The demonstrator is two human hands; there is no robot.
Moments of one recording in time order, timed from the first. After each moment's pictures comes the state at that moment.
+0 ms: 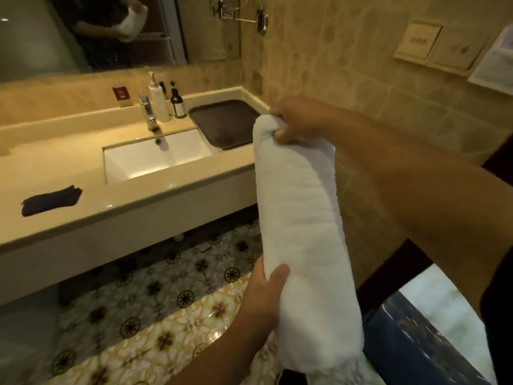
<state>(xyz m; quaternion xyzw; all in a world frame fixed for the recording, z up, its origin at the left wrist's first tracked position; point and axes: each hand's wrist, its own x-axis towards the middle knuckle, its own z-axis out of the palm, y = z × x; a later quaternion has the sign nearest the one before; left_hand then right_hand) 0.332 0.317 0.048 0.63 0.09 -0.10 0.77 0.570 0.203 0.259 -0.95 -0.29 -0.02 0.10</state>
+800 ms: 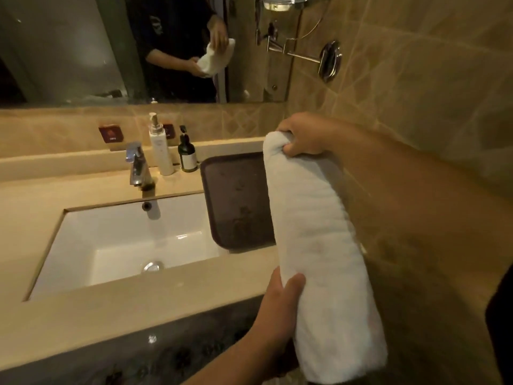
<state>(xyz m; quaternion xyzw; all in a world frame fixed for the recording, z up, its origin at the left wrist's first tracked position) 0.837 0.325 0.039 0.60 0.06 -0.03 0.80 1.094 0.286 0.241 -0.92 -0.38 -0.02 0.03</state>
